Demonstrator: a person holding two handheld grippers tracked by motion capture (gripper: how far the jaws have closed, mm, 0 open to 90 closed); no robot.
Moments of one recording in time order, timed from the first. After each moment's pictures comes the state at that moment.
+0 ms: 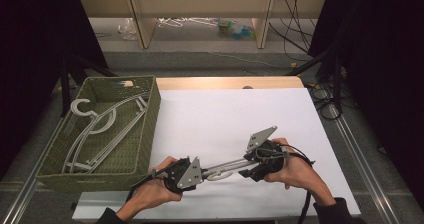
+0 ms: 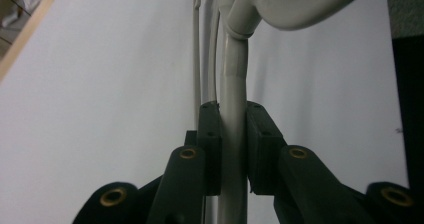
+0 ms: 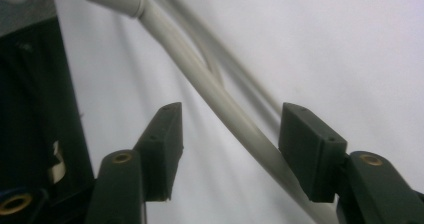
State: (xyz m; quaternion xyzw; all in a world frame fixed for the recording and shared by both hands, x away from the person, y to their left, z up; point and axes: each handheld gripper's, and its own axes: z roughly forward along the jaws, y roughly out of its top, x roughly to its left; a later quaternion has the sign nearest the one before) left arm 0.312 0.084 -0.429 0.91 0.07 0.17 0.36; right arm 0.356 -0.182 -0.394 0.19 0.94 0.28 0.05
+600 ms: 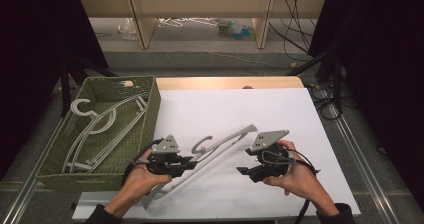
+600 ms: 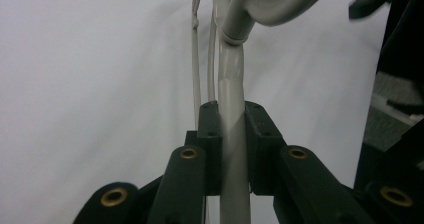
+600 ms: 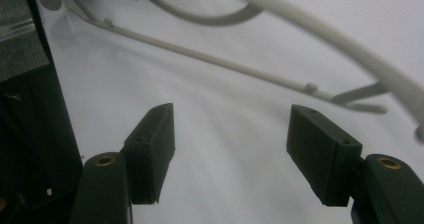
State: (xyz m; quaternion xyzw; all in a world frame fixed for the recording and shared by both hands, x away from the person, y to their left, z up) left arm 0.338 0.129 -0.413 0.84 0.29 0.06 0.46; right arm 0.337 -0.185 -0.383 0.22 0.91 0.35 0.10
